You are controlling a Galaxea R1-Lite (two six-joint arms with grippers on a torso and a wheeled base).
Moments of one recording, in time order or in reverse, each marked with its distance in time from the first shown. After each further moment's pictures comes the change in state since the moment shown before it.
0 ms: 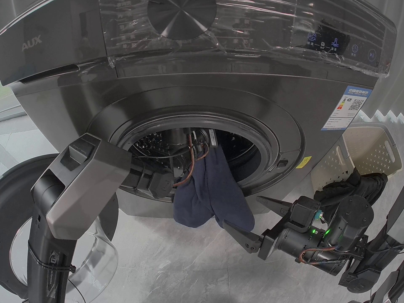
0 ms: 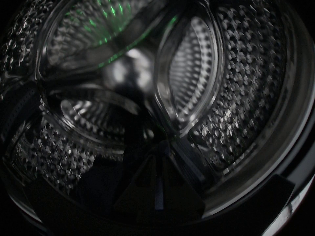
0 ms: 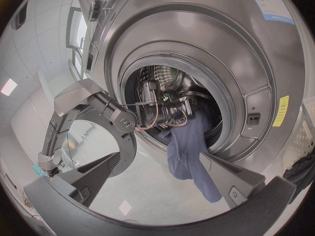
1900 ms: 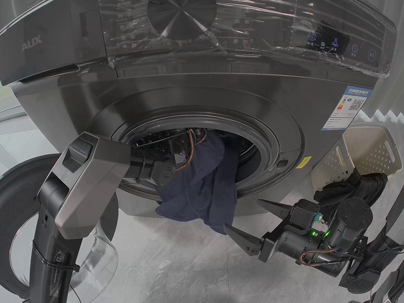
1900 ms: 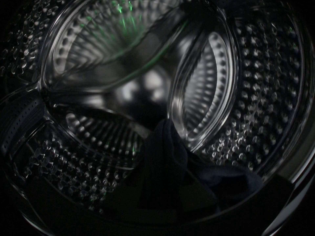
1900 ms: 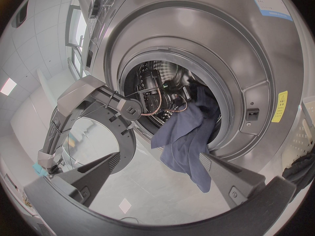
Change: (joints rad) left arm 0.020 0.049 -0.190 0.061 0.077 -0.040; right arm 0.000 0.005 0.016 0.000 0.000 0.000
